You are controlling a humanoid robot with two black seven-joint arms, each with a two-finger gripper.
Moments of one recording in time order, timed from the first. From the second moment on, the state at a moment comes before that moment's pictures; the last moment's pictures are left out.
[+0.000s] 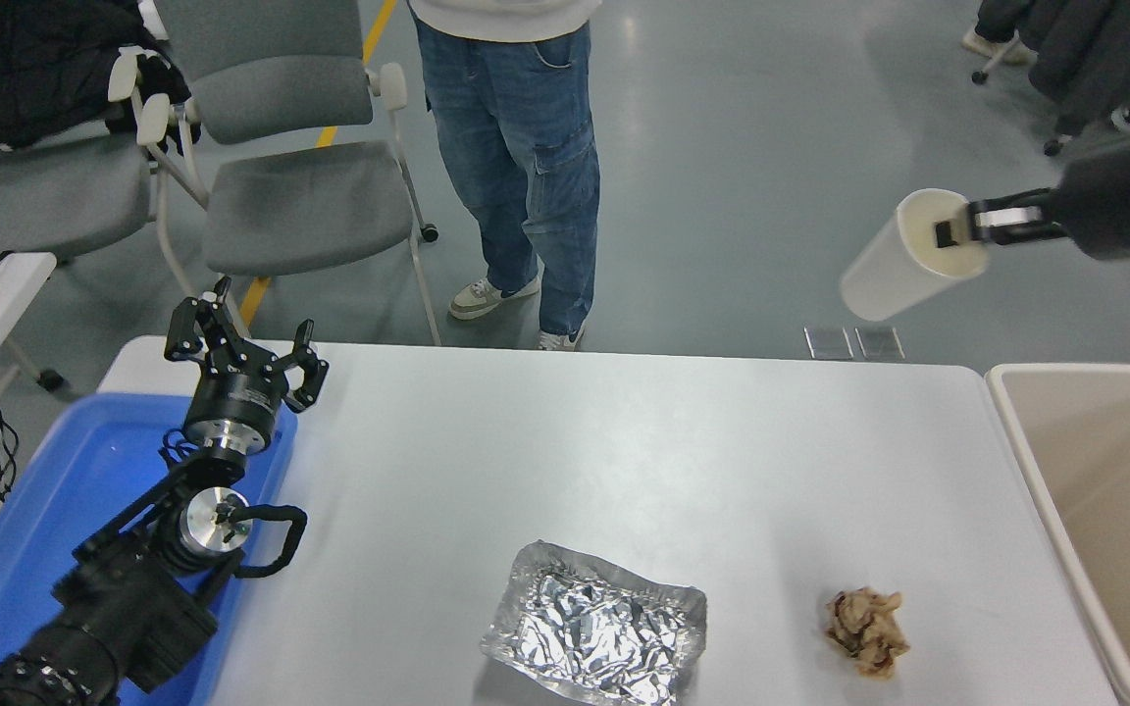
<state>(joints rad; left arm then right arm) -0.52 0.22 -1.05 -0.60 0.18 -0.33 -0.58 1.74 -1.15 -0.36 1.27 -1.01 0.46 0.13</state>
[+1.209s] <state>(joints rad) -0.52 0.22 -1.05 -0.60 0.18 -0.33 -0.58 0.84 -0.94 -0.25 0.43 -0.19 0.10 0.14</state>
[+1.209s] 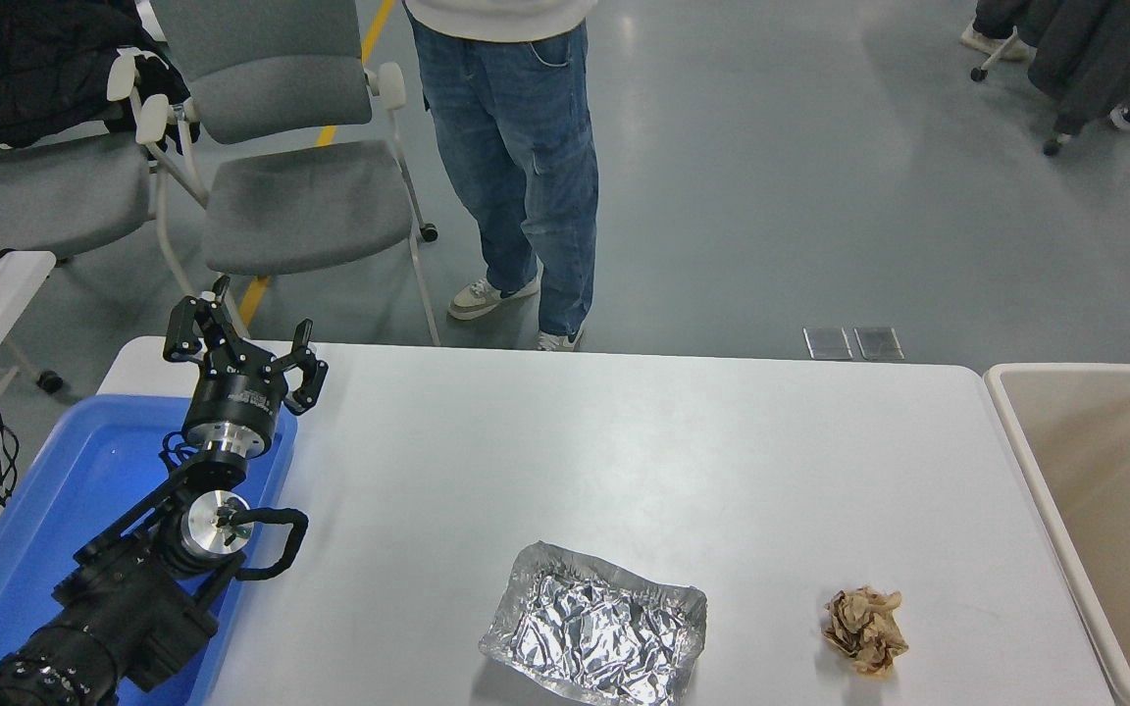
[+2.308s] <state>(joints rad) -0.52 0.22 -1.05 -0.60 0.18 -0.33 -0.58 0.62 -0.52 -0.07 -0.04 -0.11 -0.13 0.12</state>
